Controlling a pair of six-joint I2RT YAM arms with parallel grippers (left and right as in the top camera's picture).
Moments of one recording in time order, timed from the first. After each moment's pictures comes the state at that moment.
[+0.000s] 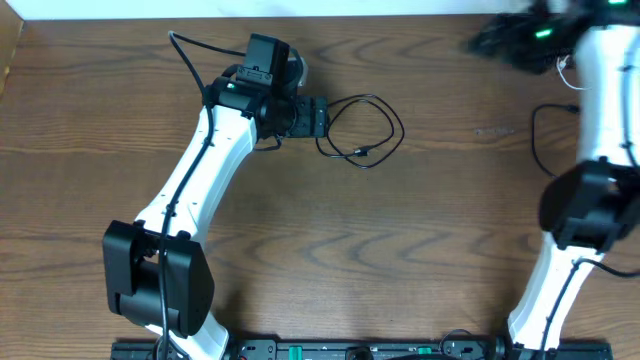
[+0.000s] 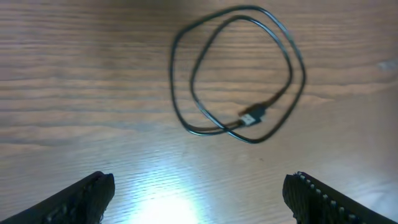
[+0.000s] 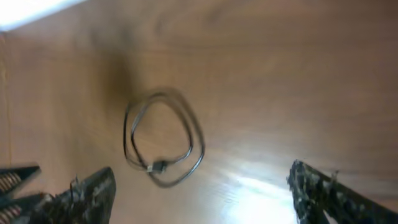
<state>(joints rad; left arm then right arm) -0.28 1.79 1.51 -0.83 0.23 -0.25 -0.10 2.24 2.27 -1.23 -0.57 0.07</state>
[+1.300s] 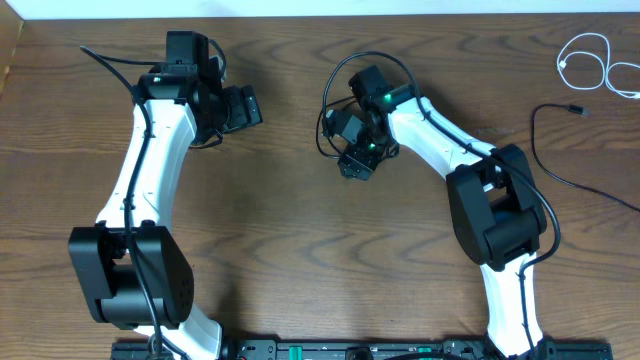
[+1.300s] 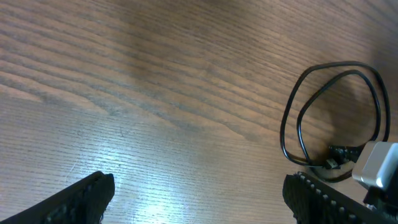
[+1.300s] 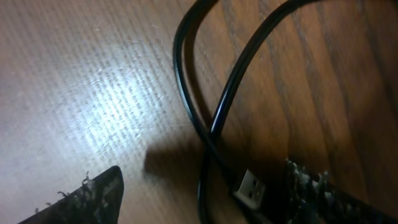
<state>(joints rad) -0.01 1.79 1.51 -0.91 0.18 -0.31 0.48 2.24 1.67 -0.81 -0.29 -0.59</state>
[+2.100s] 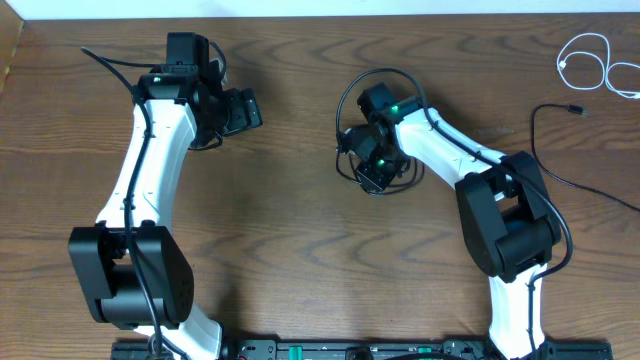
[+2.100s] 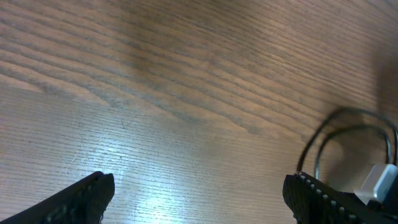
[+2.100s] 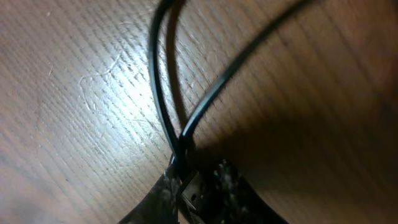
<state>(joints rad) -0.01 1.79 1.51 -0.94 0.18 -0.31 0.48 2.16 1.54 -0.92 -0.24 -0.41</state>
